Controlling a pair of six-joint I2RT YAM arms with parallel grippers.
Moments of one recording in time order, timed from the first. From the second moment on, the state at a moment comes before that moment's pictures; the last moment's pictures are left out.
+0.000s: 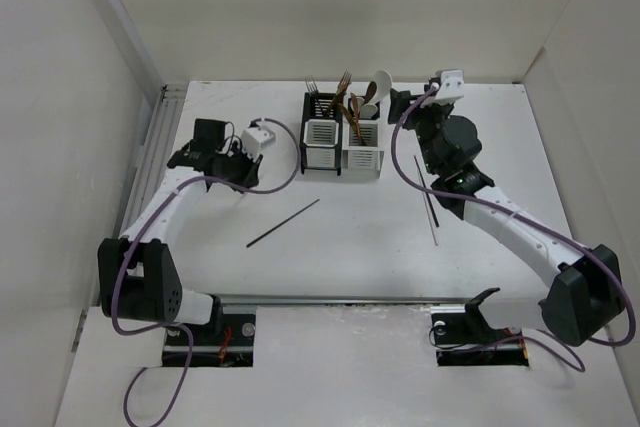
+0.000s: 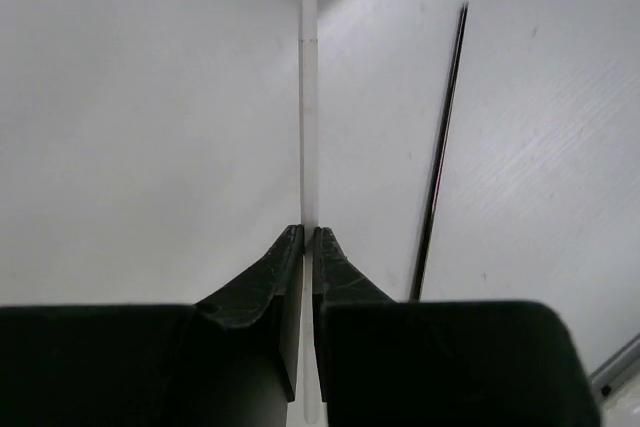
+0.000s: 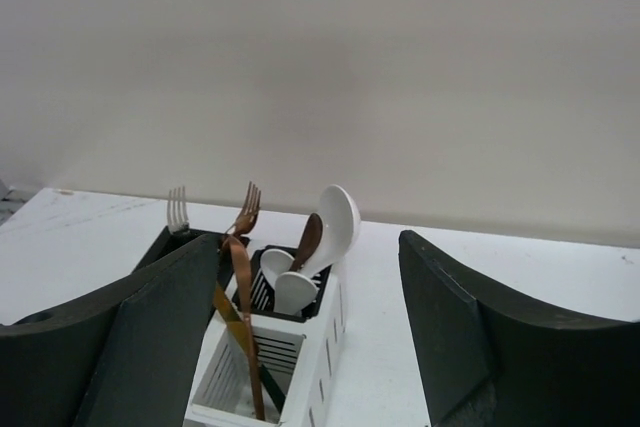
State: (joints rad) left arm -0.13 1.39 0.99 -0.62 0.42 0.54; right arm 0.54 1.26 0.98 0.53 0.36 -0.05
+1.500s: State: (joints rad) left arm -0.32 1.92 1.13 0.90 0.52 -0.29; right arm 0.26 1.37 1.11 -0.15 0.33 0.11
